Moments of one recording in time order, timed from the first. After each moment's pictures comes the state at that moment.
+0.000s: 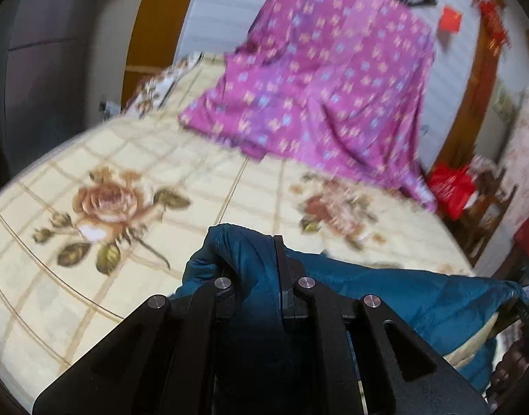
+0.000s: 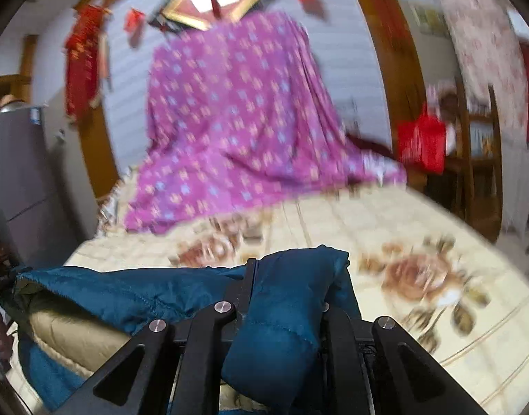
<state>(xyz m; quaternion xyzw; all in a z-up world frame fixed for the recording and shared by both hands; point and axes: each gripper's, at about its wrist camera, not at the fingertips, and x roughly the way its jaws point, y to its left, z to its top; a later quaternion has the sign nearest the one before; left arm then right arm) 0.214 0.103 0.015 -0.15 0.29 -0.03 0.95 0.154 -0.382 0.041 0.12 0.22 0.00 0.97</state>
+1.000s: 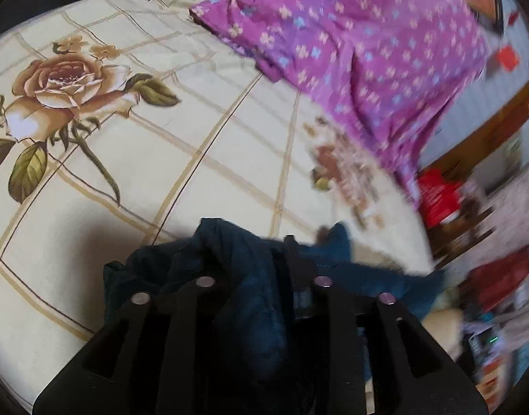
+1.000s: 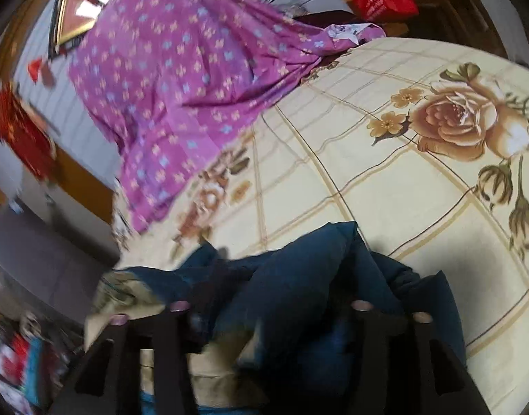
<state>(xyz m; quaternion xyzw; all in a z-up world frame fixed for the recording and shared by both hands) 0.288 0.134 -0.061 -0.32 0.40 -0.09 0.85 0.217 -0.433 -0.053 0.37 0.33 0.05 0.87</state>
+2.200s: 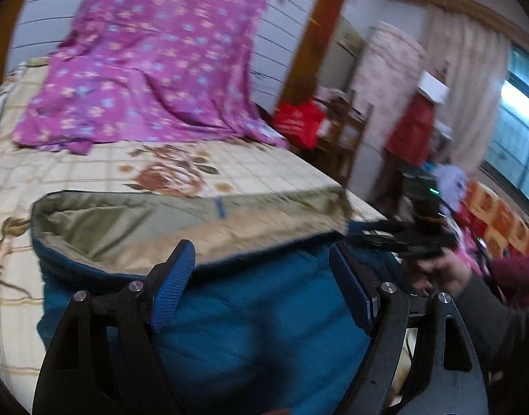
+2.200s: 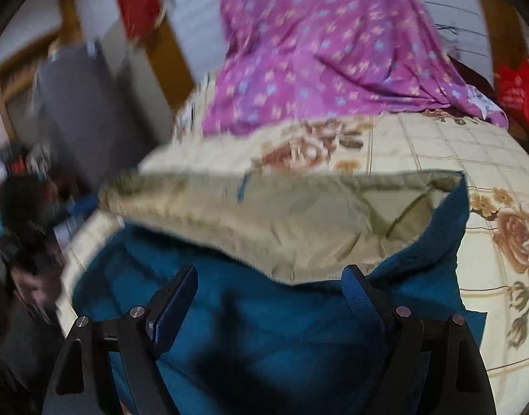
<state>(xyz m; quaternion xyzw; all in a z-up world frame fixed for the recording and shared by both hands) 0.191 0.037 0.028 -0.06 0.28 -0.39 0.87 0.192 -0.329 -0.004 0.07 0.37 0.21 0.90</state>
